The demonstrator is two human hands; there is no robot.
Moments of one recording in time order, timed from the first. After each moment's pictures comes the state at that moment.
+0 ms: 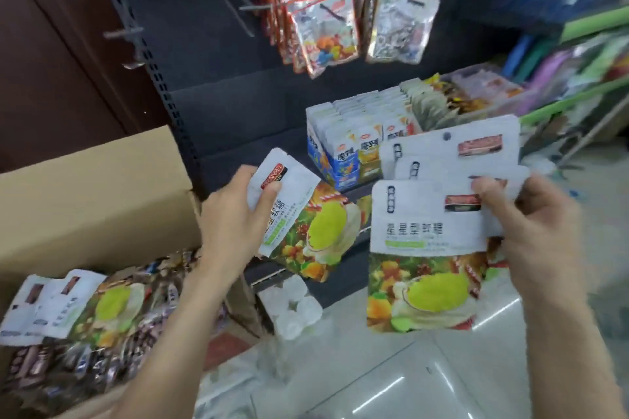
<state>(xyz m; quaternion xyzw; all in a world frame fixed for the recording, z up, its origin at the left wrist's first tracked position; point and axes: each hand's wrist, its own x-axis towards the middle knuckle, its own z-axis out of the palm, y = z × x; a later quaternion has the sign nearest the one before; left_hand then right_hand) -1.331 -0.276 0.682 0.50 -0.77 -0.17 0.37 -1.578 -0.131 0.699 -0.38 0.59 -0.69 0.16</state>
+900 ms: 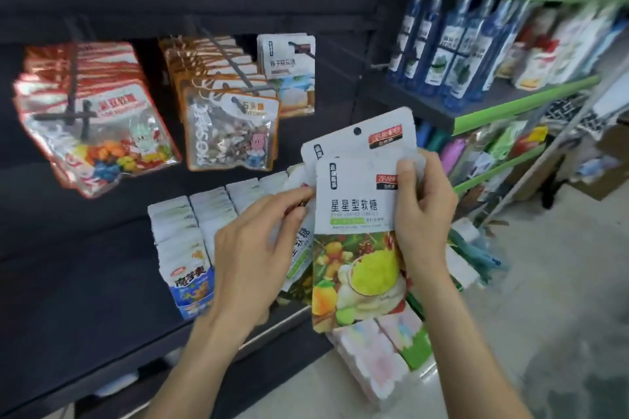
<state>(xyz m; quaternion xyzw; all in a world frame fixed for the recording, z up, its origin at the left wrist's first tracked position) -1.671 -0.339 0.703 0.31 -0.78 -0.19 0.51 -1.857 -0.291 0.713 -0.46 0.62 -0.63 -0.08</state>
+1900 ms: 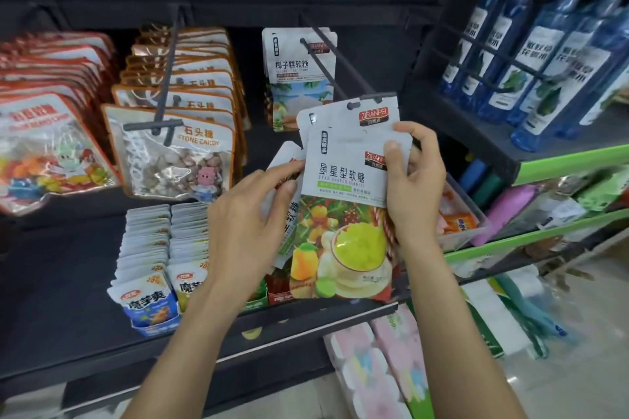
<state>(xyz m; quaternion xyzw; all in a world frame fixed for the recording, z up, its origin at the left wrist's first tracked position) -1.786 -0.422 0.708 0.44 -0.73 -0.11 0.50 -1.979 -0.431 0.707 -0.48 0.55 -0.67 0.12</state>
